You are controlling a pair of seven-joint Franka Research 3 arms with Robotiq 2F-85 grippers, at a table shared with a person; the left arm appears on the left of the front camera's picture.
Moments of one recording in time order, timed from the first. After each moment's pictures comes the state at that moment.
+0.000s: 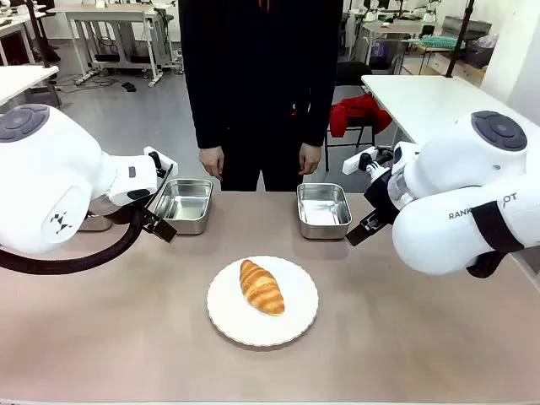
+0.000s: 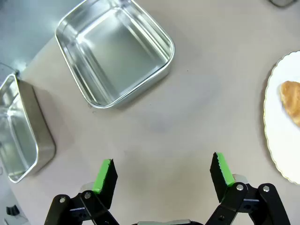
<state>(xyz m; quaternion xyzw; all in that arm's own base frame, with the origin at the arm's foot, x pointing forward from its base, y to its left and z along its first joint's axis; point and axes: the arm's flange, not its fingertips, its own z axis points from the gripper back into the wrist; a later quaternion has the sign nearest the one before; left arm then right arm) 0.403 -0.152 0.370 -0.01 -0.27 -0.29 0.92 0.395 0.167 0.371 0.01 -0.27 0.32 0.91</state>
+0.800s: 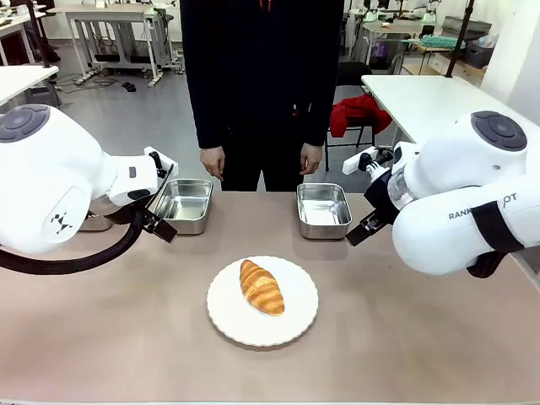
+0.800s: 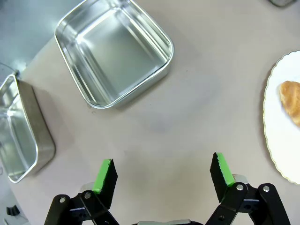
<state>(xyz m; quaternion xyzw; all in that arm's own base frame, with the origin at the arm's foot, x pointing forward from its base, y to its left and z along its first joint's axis) 0.403 -0.153 0.370 -0.01 -0.27 -0.29 0.92 0.395 0.167 0.371 0.01 -0.27 0.32 0.91</state>
